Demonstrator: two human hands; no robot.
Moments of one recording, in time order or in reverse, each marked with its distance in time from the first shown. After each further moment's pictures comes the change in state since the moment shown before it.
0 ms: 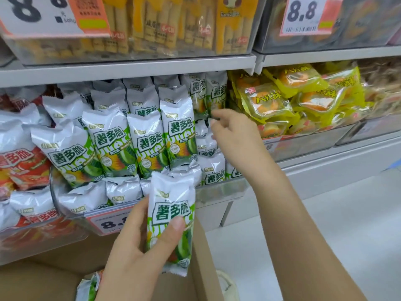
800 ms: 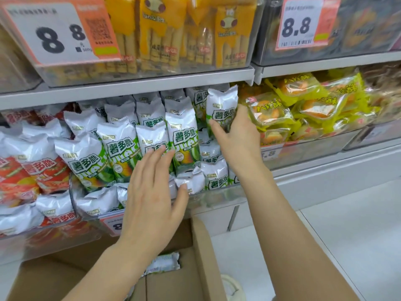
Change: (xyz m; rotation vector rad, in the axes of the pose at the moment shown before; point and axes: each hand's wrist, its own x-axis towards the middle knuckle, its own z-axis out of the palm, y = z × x) left_hand 0.065 -0.007 -0.002 1.071 0.128 0.703; right_hand 0.023 0.014 0.012 -0.030 0.290 -0.022
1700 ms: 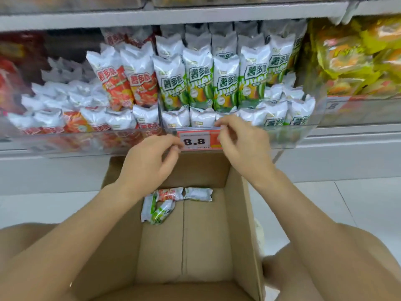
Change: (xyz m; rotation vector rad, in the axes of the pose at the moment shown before) left_hand -0.095 -0.080 -0.084 -0.037 -0.179 -0.110; right_hand -0.147 -0.035 0.042 0.105 -0.118 -0.526
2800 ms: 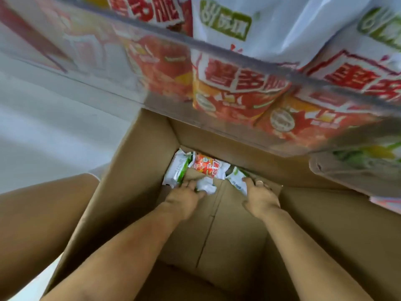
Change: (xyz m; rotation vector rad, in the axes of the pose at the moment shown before) left_hand -0.118 -0.211 0.248 0.168 -1.122 -0.489; right_hand -0.138 0.141 0.298 -0.531 -1.485 0.386
